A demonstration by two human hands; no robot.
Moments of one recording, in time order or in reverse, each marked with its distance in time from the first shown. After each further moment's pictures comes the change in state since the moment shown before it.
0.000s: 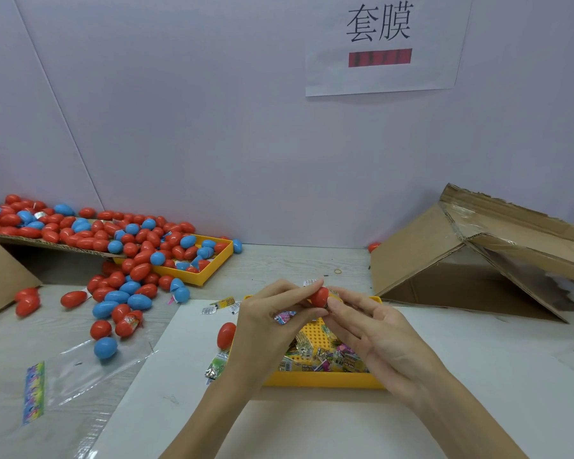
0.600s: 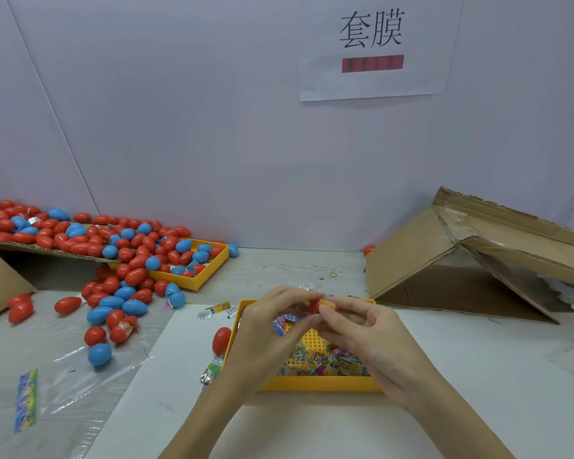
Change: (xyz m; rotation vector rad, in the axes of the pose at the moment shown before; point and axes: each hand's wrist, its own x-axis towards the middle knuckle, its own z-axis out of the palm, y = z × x) left_hand 0.000 -0.001 0.002 0.013 -0.102 -0.038; right_hand -0.004 -0.002 0.002 -0.272 0.001 -0.107
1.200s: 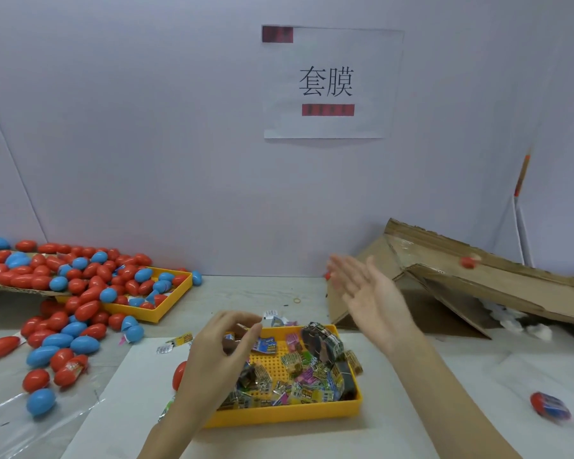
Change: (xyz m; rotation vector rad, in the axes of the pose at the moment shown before) left_hand 0.005 0.001 -0.008 0.078 0.110 -0.246; right_hand 0.053 -0.056 -0.053 0.521 0.141 -0.127
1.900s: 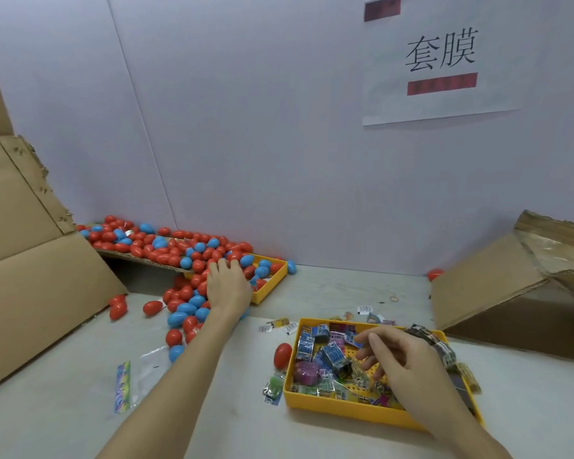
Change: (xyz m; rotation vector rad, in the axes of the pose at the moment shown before) left_hand 0.101 -0.119 -0.112 1.098 0.209 -0.332; right_hand -0.047 0.106 0.005 -1.117 -0.279 -0.200
